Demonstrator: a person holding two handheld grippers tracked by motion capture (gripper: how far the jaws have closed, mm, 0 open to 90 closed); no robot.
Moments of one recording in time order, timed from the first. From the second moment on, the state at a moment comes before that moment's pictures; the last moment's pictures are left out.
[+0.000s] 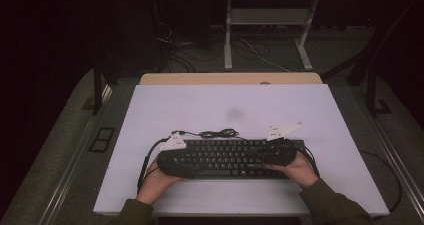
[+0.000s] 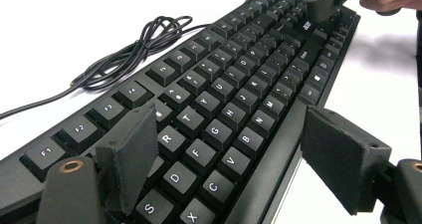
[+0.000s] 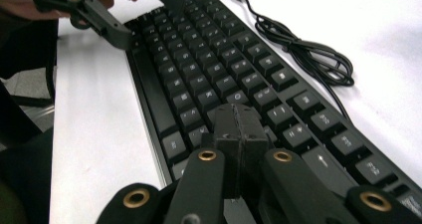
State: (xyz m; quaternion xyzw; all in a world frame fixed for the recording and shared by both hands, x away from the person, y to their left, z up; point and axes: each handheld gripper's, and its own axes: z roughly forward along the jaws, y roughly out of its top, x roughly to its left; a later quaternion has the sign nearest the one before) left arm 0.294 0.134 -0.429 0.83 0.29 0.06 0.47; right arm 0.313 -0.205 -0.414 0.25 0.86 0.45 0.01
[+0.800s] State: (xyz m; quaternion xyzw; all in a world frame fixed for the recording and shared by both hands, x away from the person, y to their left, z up) left arm 0.297 0.134 -0.430 0.83 0.30 0.06 0.47; right arm 0.305 -0.200 -0.432 0.23 0.89 0.40 0.01
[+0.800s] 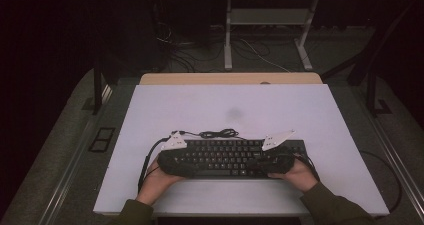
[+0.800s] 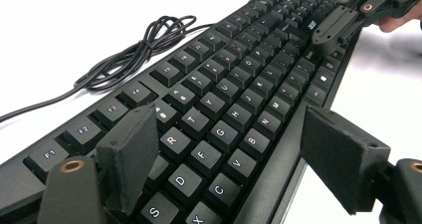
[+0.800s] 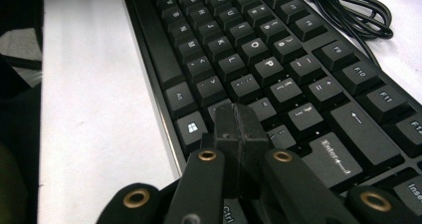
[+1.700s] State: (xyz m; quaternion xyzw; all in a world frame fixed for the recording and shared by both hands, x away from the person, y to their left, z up) left arm 0.304 0.134 -0.430 0.83 0.30 0.06 0.47; right arm 0.307 -0.198 -0.436 0.23 0.89 0.39 0.01
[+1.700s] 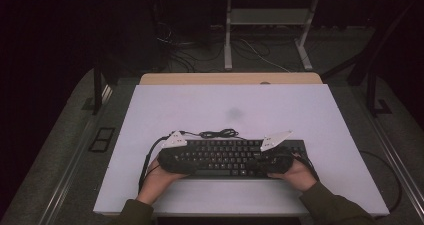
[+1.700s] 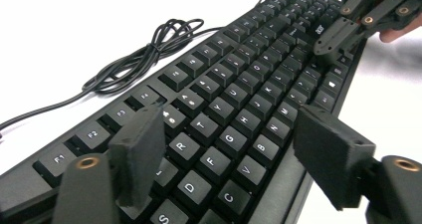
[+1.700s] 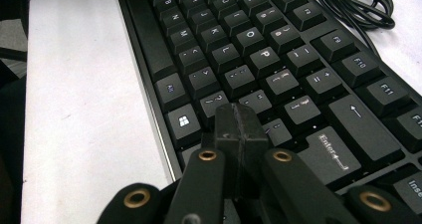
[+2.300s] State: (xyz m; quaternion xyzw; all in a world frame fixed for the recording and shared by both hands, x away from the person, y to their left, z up) left arm 0.318 0.122 -0.429 0.84 0.31 0.07 0.45; right arm 0.307 -0.198 -0.436 0.23 0.89 0.39 0.01
